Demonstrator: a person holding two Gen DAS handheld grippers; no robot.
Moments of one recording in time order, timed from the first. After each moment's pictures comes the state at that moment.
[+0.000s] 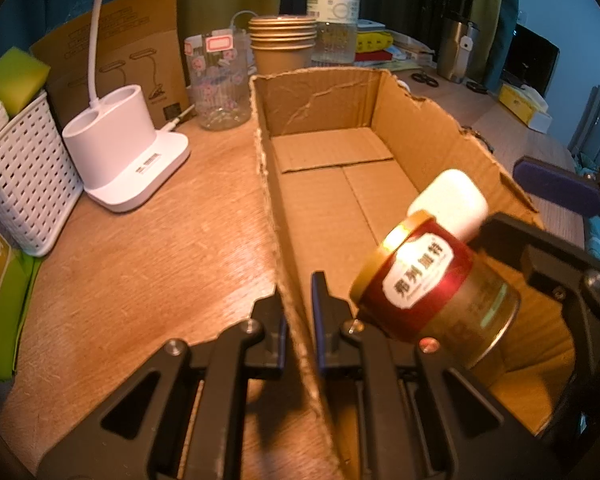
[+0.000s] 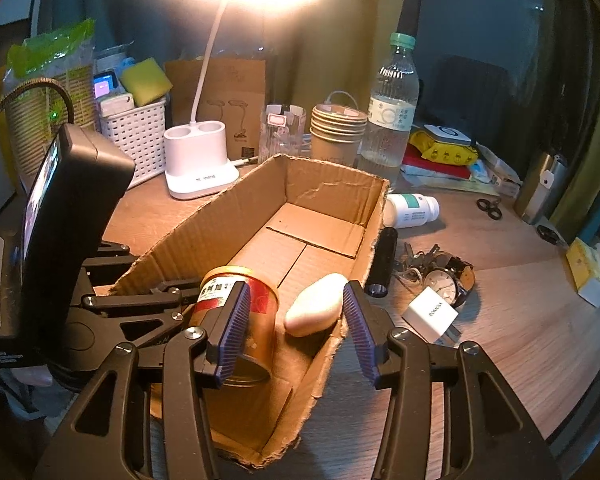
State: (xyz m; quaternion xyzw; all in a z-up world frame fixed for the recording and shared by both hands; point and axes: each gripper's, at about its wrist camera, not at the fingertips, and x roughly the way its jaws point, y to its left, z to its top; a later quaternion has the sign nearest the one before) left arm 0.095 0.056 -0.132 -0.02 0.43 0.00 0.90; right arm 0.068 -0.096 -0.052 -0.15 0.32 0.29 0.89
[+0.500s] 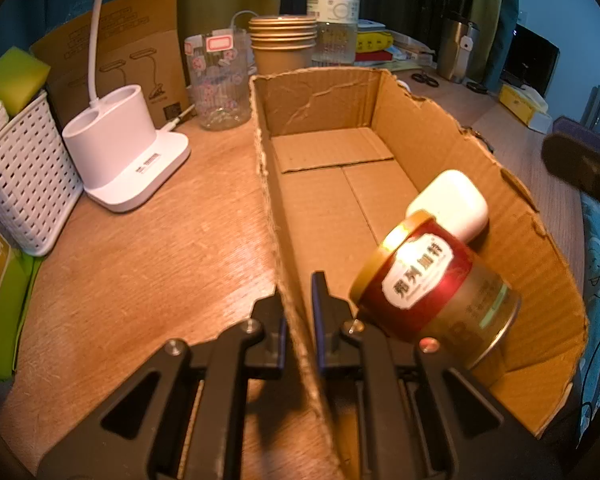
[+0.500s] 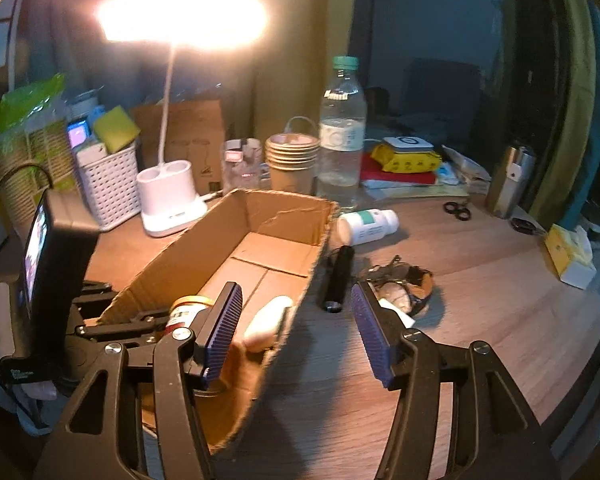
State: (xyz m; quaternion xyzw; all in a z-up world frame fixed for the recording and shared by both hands) left arm 0.095 0.055 -0.132 -0.02 0.43 0.00 0.90; right arm 0.081 -0.135 -0.027 -0.10 0.30 0.25 0.91
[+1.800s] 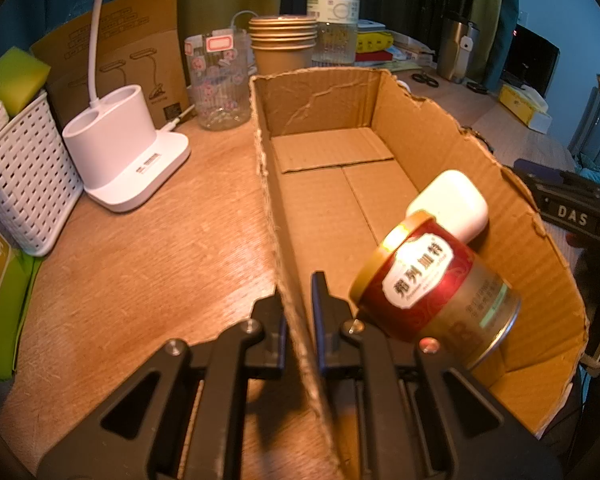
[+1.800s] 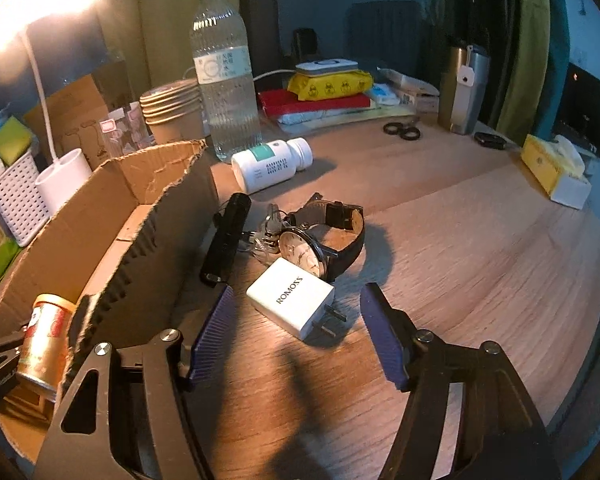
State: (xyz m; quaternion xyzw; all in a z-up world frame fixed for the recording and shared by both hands) left arm 0.095 0.055 -0.132 -0.02 0.43 0.01 0.90; right arm 0.159 -0.181 -0.092 -0.05 0.39 0.17 0.90
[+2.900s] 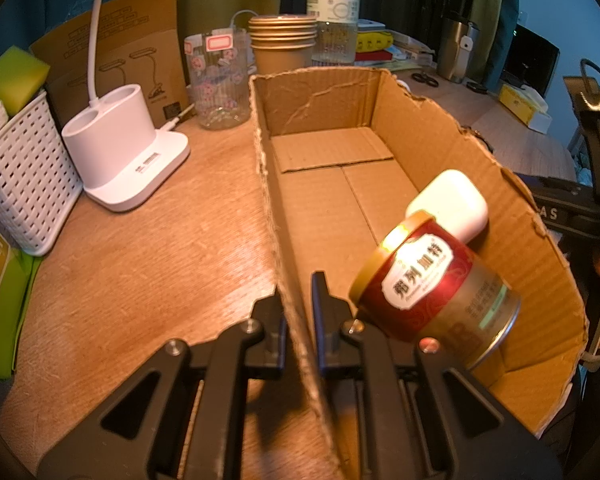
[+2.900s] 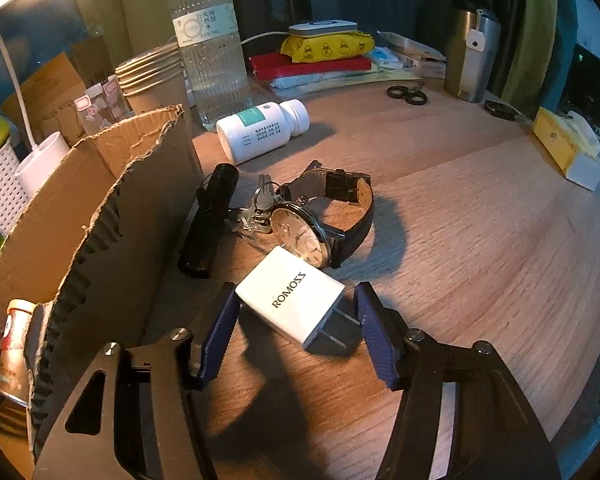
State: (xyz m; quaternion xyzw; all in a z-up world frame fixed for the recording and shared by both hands) left arm 0.095 0.055 -0.132 -0.02 0.43 0.01 0.90; right arm 0.176 -0.174 -0.110 -0.05 0.44 0.16 0.88
